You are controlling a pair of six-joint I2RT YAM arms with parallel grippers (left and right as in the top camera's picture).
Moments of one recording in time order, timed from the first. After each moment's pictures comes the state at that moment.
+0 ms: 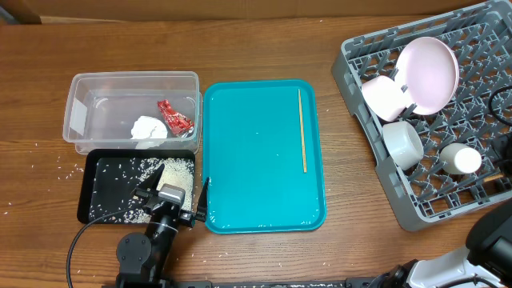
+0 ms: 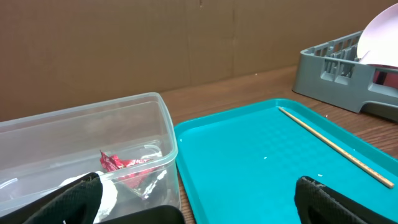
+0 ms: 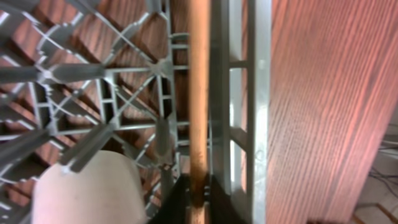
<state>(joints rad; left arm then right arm) -0.07 0.01 0.02 -0.09 0.21 0.09 -0.65 1.79 1.49 -1.22 0.29 0.64</state>
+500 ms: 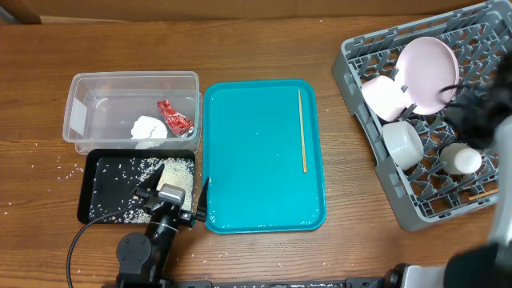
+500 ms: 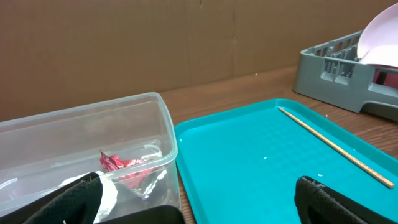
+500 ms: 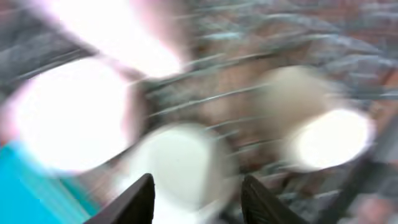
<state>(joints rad) -0.07 0.01 0.02 -0.09 0.21 0.09 -0.25 1.51 1.49 -1.16 0.00 0.48</state>
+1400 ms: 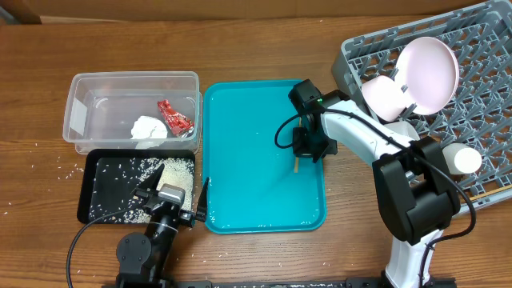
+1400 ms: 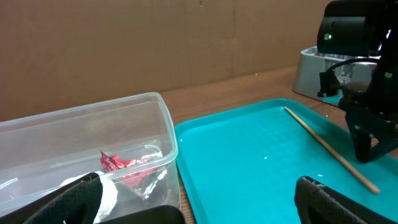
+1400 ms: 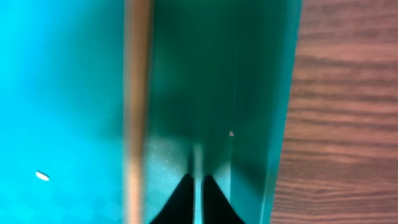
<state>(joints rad) -0.07 0.01 0.02 -0.09 0.21 0.09 0.45 2.03 1.39 -0.92 -0.03 0.46</state>
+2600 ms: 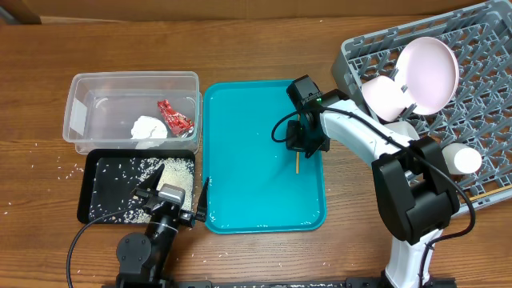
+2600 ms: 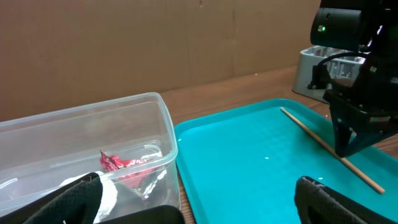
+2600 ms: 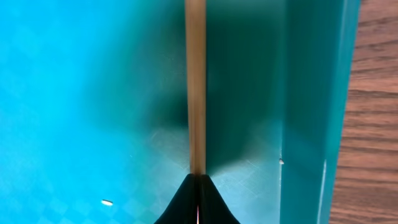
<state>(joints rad) -0.07 0.01 0.02 -0.09 0.21 0.09 0.45 2.02 1.40 -0.83 -0.09 0.55</state>
